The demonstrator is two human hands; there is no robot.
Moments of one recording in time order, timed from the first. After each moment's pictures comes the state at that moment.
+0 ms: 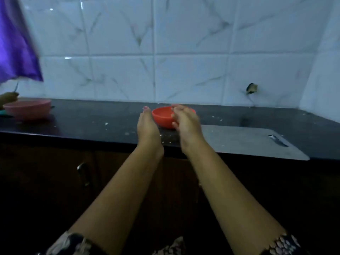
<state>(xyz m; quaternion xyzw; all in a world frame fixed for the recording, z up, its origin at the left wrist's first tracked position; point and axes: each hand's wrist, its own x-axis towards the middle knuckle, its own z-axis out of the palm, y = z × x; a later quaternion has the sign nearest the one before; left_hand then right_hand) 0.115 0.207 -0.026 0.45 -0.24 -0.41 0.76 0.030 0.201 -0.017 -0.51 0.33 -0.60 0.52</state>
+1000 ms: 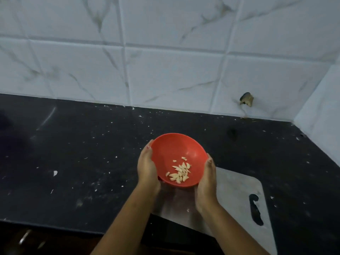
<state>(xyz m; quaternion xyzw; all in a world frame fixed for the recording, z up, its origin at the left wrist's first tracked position) 0.064 0.033 0.032 0.53 -0.12 -0.49 0.68 -0.057 0.029 -0.019 -0.34 0.51 -0.59 0.52</state>
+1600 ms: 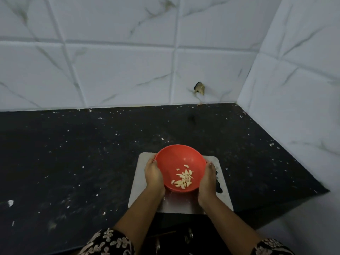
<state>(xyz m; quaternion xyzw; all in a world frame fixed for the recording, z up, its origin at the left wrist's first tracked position) 0.000 0.026 0.002 0.56 -0.27 -0.59 0.52 -0.130 0.063 -0.014 -0.17 0.64 -0.61 0.44</state>
